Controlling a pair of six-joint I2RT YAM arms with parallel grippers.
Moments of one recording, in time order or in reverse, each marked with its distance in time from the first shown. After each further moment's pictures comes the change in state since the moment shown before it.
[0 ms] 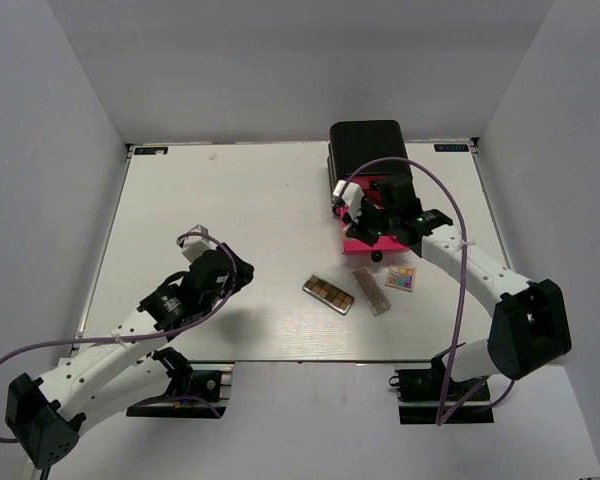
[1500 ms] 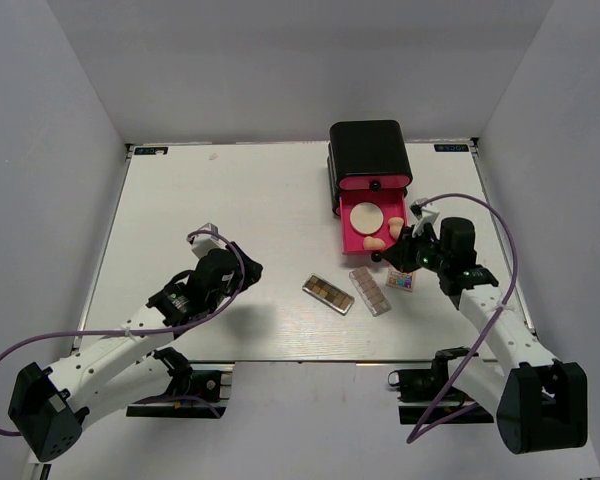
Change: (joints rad) left arm -0.003 0.060 -0.033 0.136 0.055 0.044; right arm -0.348 -0.407 -0.497 0.276 -0.122 0.666
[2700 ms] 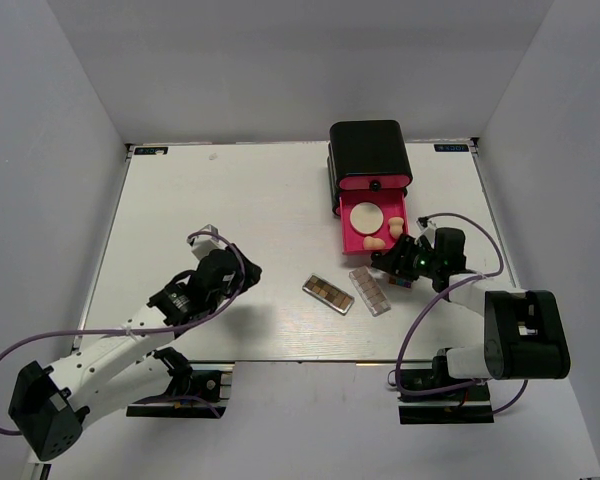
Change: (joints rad) left arm 0.000 0.002 -0.001 -0.028 0.000 -0.011; right arm -0.100 0.358 -0.129 0.295 -0.085 0.392
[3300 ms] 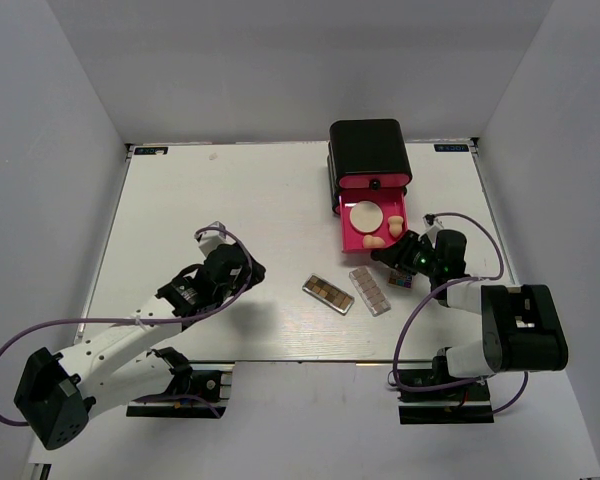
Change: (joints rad) left arm 0.000 0.091 0.038 0.006 0.016 0.019; right arm 0.001 0.042 -0.069 0.309 0.057 0.134
